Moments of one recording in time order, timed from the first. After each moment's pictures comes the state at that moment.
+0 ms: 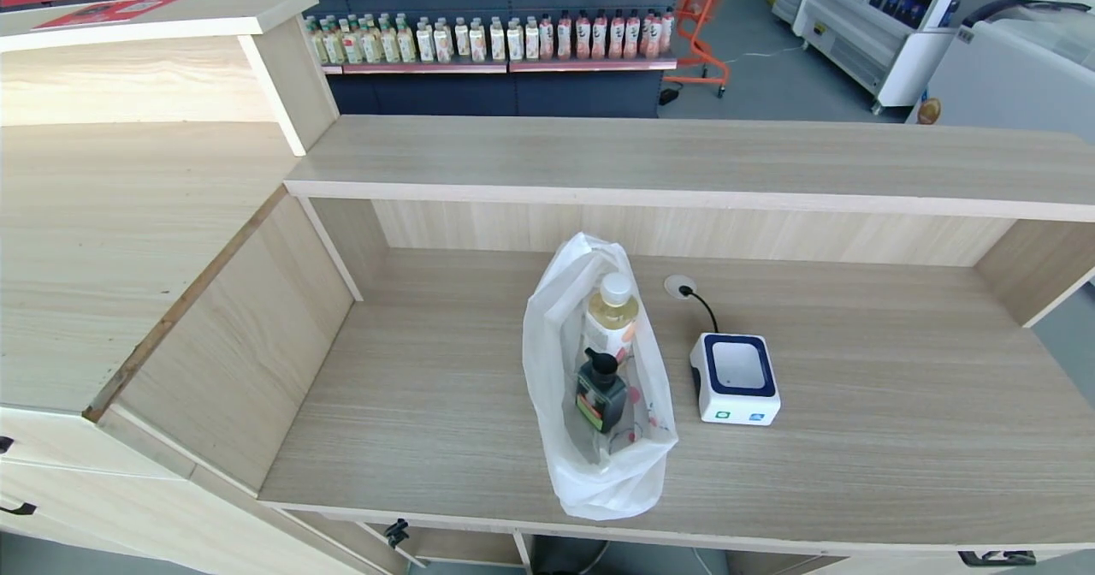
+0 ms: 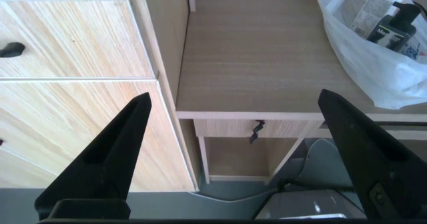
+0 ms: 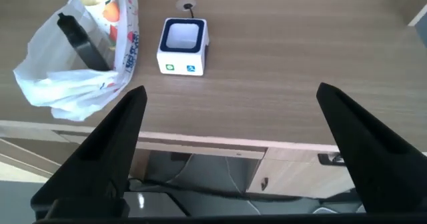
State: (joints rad) left arm 0.00 0.00 0.00 0.00 -0.06 0.02; right arm 0.04 0.09 -0.01 -0.08 -0.03 -0.03
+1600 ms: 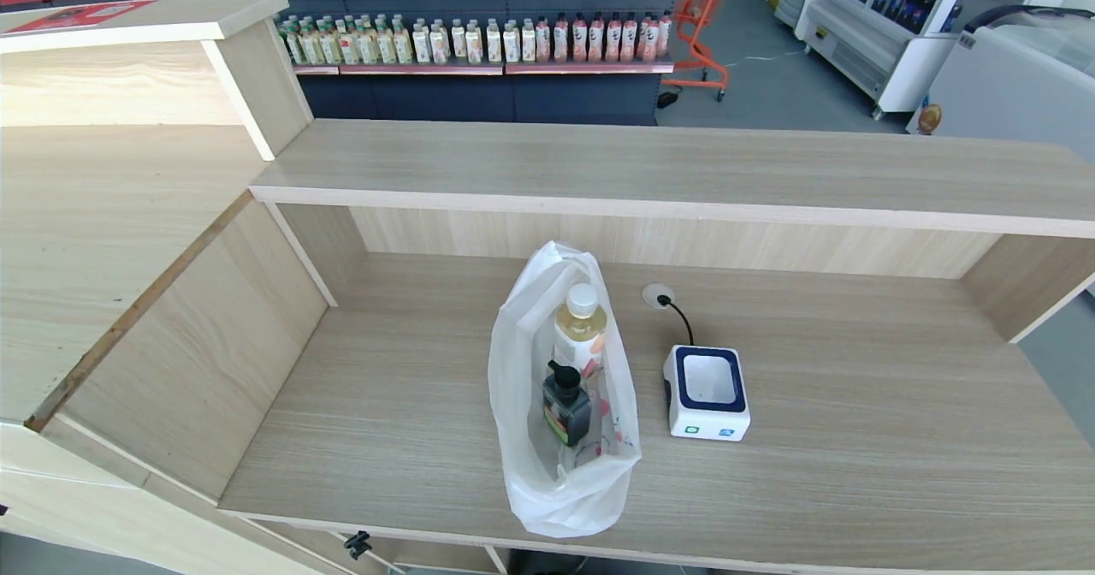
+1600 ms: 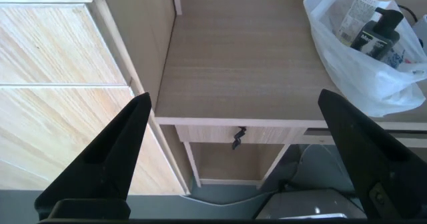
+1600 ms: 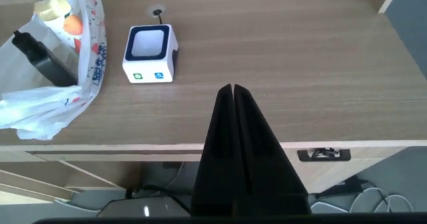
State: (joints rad) left arm 0.00 0.00 0.00 0.00 -0.06 0.03; right arm 0.00 0.00 0.00 -0.02 -0.04 0.03
